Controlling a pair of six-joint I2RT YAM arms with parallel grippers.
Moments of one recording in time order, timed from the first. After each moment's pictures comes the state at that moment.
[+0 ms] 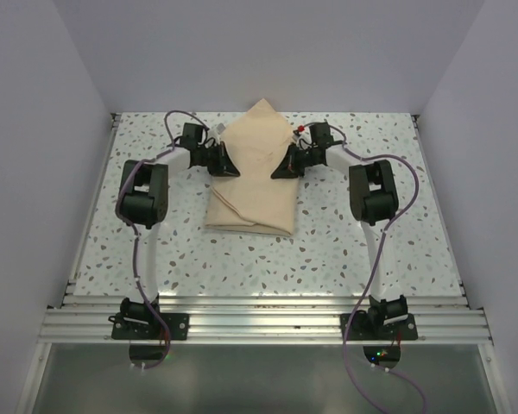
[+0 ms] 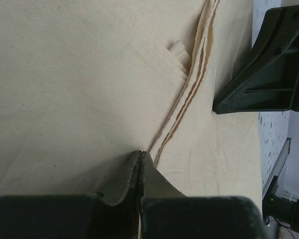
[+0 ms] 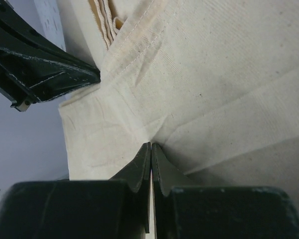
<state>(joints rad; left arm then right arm) -0.16 2.35 1.70 -0.26 0.73 -0.35 0.24 2.48 1.89 -0.37 -0.85 0.60</state>
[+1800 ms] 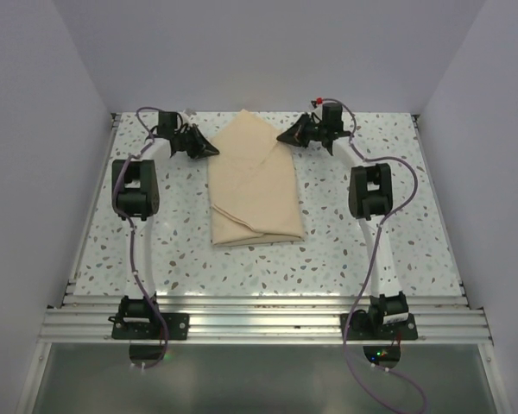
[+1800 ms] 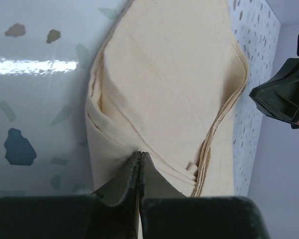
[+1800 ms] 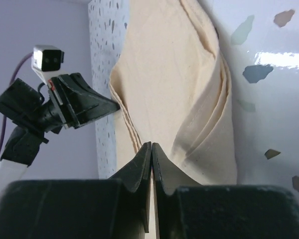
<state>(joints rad) -0.01 2.48 1.96 -0.25 0.70 -0.60 0.16 2.70 2.29 -0.10 -0.79 0.89</state>
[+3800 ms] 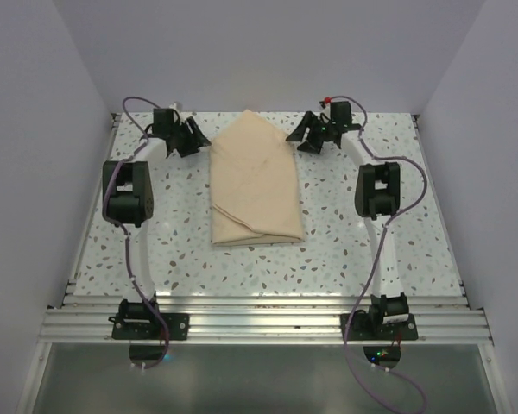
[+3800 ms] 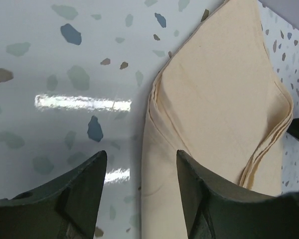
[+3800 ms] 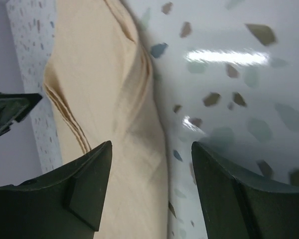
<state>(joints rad) -0.02 2.35 1.81 -0.16 0.38 -0.52 0.13 2.69 2.35 -0.38 -0.63 0.62</state>
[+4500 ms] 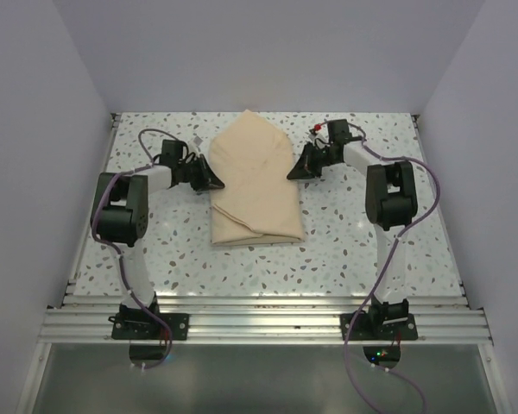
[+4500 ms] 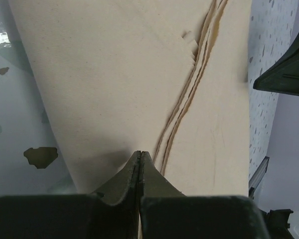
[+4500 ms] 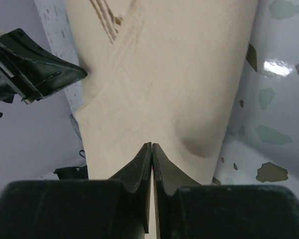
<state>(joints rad) -0.09 2.03 1.24 -0.06 0.67 -0.52 0.16 2.29 1.77 -0.52 -0.82 0.50</state>
